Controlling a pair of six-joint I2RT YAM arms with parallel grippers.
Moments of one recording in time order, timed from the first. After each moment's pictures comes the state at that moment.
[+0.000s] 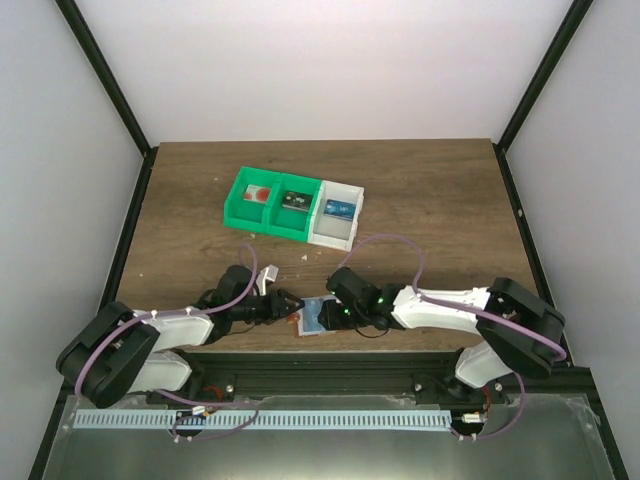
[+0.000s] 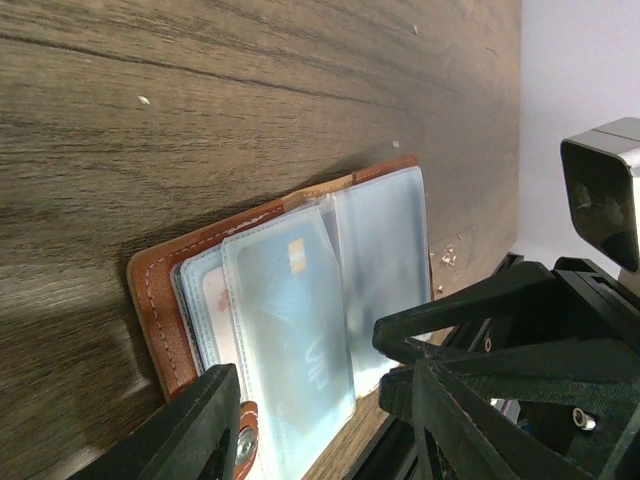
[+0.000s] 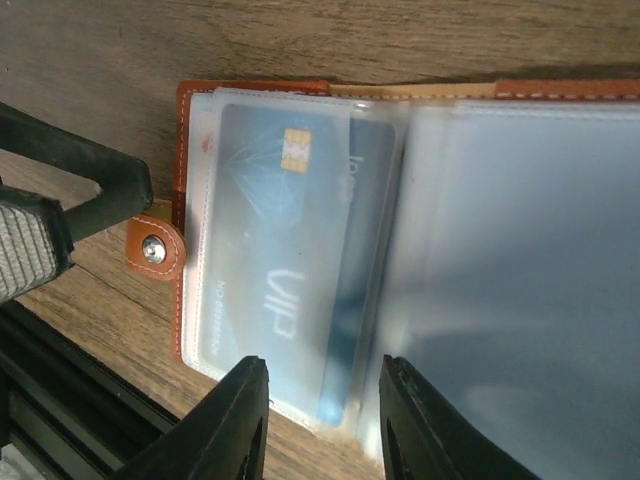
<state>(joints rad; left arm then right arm) -0.61 1.30 0.22 0.44 0.58 -0.96 1.03 1.45 0.67 -0.19 -0.13 0.88</state>
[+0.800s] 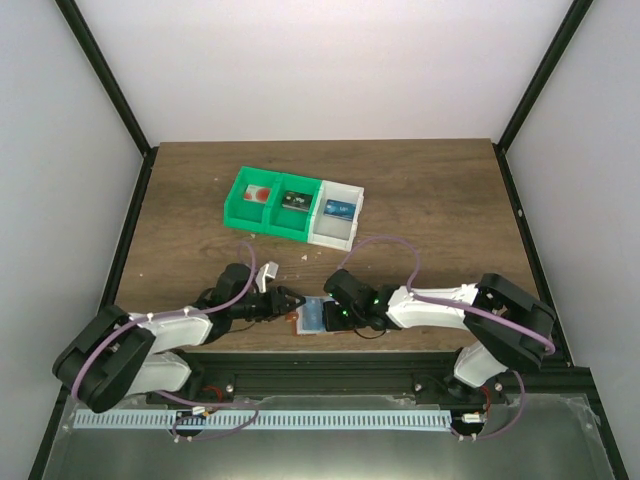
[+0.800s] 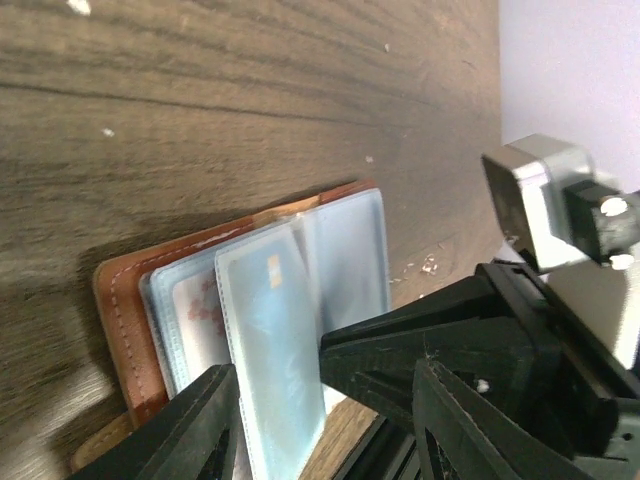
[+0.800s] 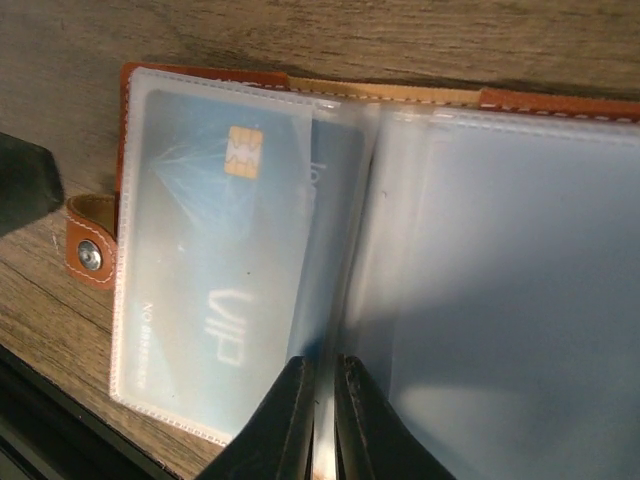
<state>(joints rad) -0.61 1.29 0.22 0.45 0.58 -0.96 1.03 1.52 0.67 -0.16 -0.10 0.88</state>
